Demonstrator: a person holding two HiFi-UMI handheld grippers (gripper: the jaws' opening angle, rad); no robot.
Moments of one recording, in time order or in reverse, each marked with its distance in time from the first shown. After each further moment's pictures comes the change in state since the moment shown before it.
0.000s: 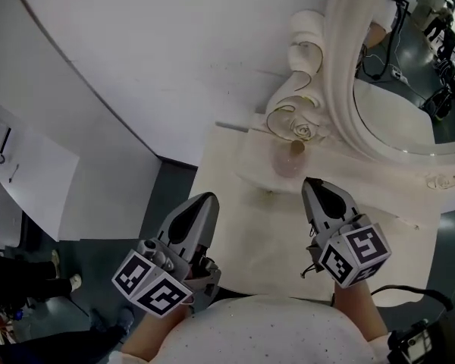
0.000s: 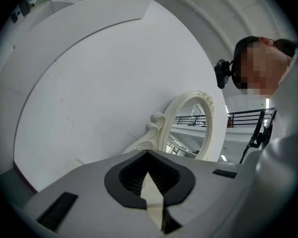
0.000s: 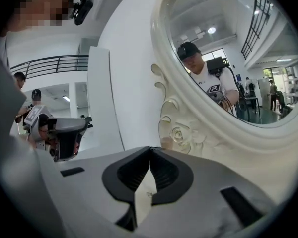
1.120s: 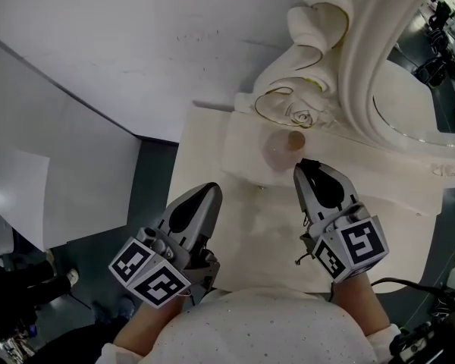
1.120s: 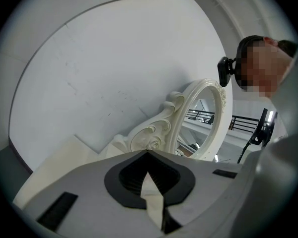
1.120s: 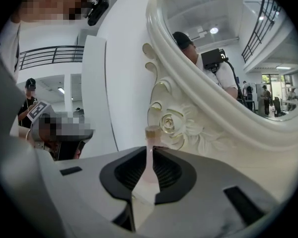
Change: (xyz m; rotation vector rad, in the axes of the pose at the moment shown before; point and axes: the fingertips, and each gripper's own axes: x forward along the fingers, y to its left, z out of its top) left arm 0.056 0.051 -0.060 -0.132 0.181 -0.021; right arm 0.044 -0.034 -0.026 -0.037 0.042 -0.061
